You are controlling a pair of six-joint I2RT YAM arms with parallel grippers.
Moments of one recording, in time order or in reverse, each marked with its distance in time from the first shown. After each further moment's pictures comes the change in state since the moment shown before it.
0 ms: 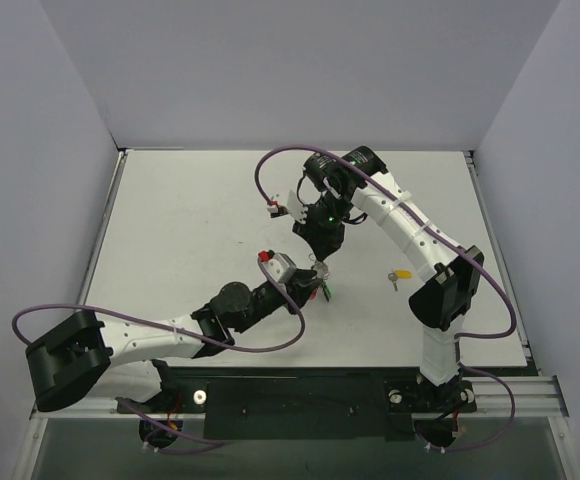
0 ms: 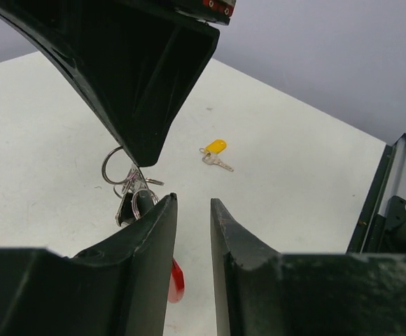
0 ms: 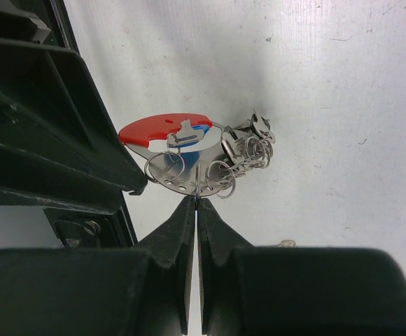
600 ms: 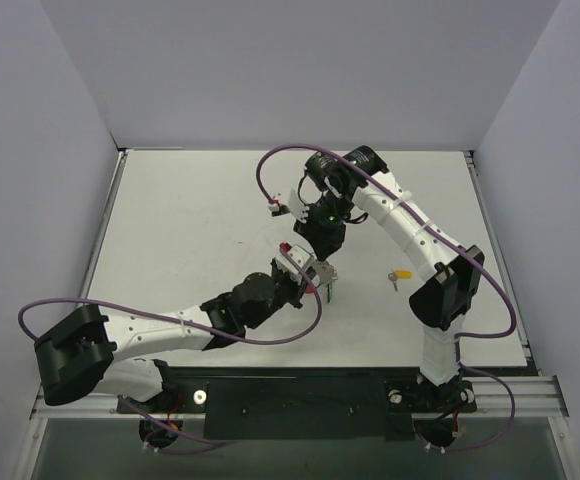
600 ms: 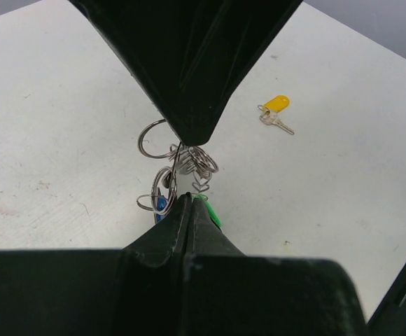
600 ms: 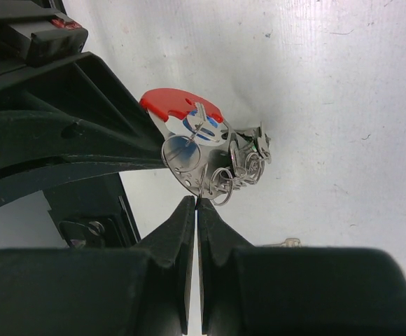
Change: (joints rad) left arm -0.031 0.058 0.158 -0.335 -0.197 0.055; right arm -0.007 0.000 -0.003 0.000 -0.001 0.019
